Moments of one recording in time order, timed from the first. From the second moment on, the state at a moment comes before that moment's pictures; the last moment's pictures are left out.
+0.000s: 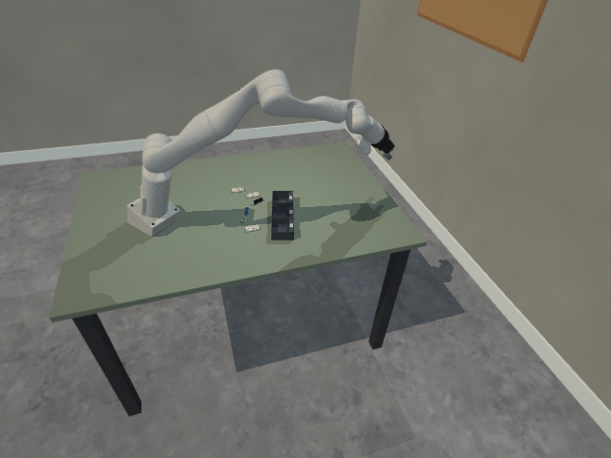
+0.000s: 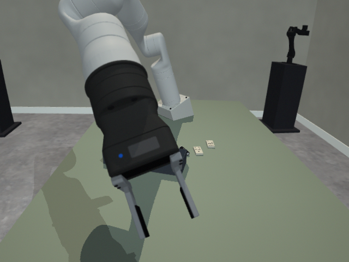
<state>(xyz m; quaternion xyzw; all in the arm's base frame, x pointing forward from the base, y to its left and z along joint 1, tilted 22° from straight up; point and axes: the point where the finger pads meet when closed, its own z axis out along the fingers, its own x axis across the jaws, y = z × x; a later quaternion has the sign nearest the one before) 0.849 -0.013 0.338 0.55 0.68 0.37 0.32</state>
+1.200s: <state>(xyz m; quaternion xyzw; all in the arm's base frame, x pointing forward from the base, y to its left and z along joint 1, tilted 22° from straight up) 0.794 0.030 0.316 0.58 0.70 0.32 0.26</state>
